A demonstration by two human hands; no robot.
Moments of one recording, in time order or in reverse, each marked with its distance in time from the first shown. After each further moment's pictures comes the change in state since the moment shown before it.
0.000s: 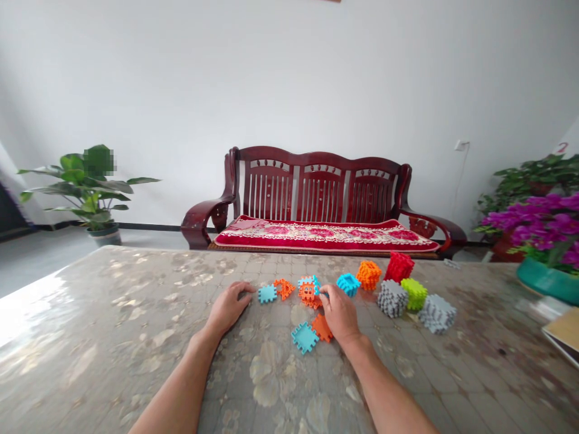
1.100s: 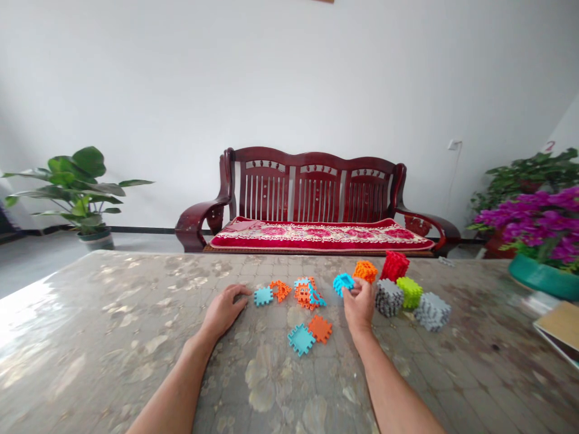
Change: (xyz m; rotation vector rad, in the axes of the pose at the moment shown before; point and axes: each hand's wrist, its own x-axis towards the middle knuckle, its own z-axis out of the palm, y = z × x) left_hand 0.002 -0.010 0.005 0.014 0.006 0.016; right_hand 0.013 0.060 0.002 0.342 0.531 0.408
